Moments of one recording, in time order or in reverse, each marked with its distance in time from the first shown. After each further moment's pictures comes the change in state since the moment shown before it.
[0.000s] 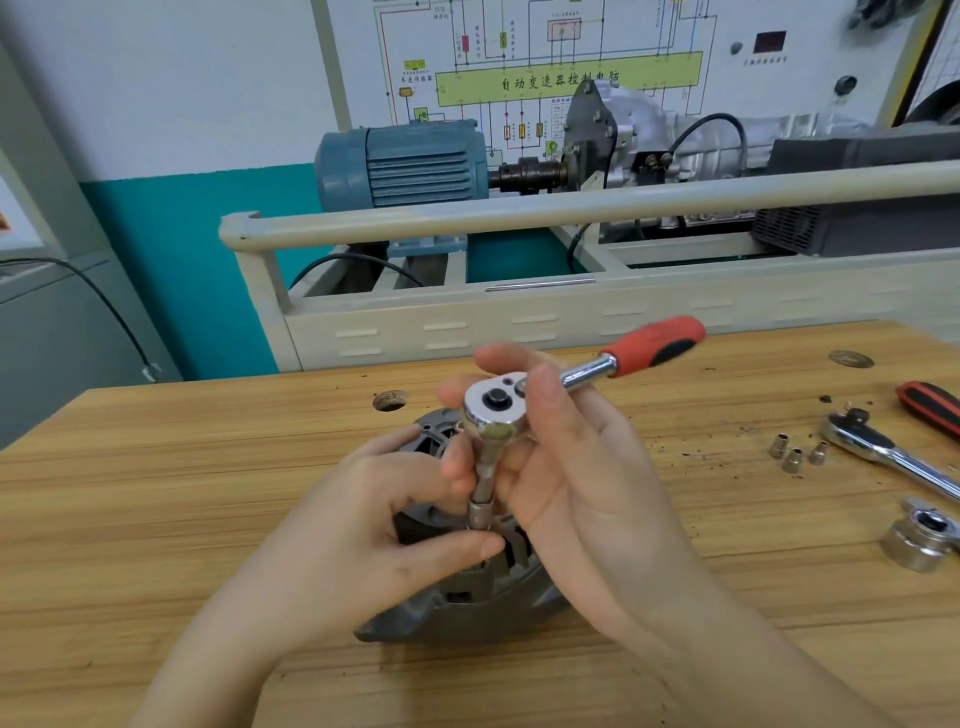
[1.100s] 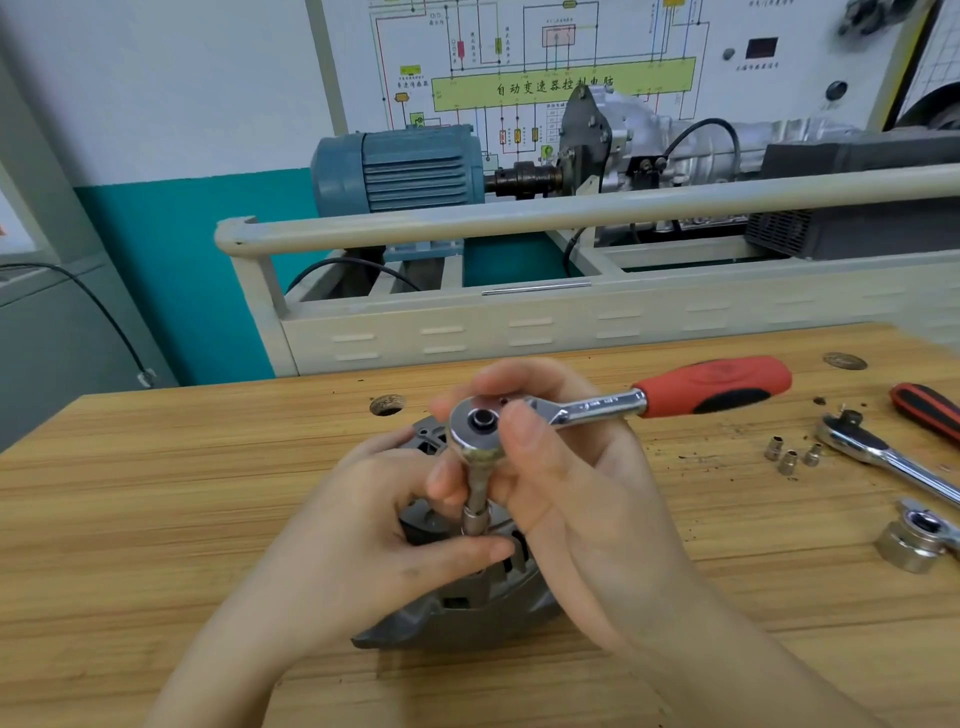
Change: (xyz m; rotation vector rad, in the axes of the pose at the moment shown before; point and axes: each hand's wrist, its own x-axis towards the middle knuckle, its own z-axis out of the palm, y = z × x) left_hand 0.001 0.001 0.002 0.009 0.045 0.004; right_hand -0.003 0.001 0.002 -0.130 -0.040 -0.099
